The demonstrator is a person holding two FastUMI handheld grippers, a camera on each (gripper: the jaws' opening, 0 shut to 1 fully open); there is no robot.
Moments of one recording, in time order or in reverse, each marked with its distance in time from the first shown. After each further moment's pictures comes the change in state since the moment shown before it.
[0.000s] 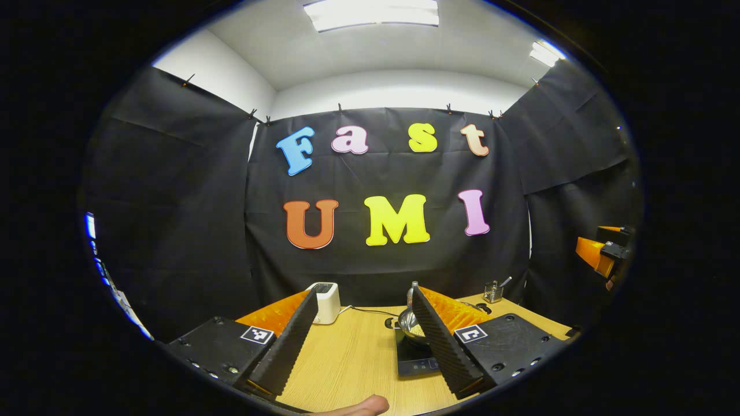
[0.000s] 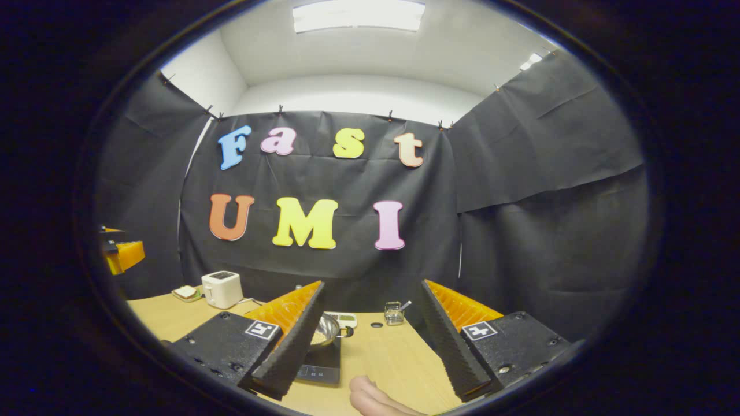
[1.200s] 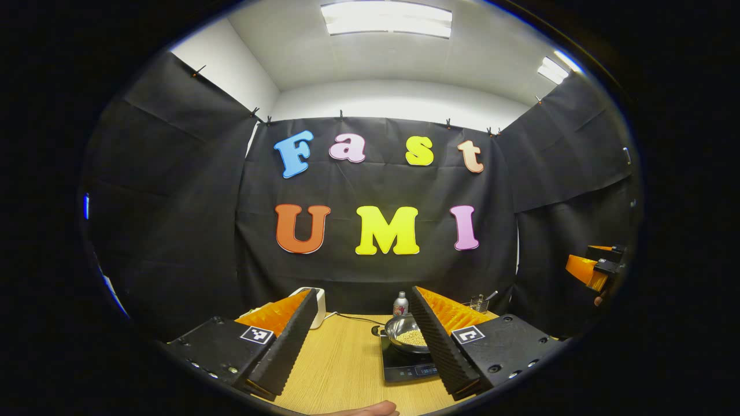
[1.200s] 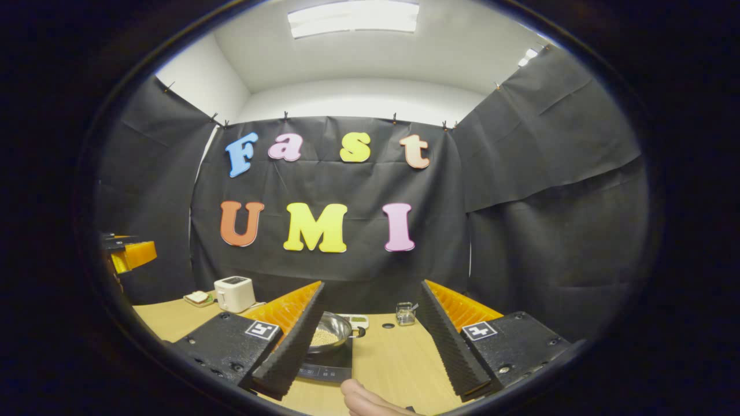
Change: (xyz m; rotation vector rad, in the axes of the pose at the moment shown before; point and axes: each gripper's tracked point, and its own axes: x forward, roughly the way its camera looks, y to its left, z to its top) left arm -0.001 -0.004 0.005 -0.068 -0.043 -0.061; right arm -0.009 0.003 -0.001 0.031 -0.012 0.040
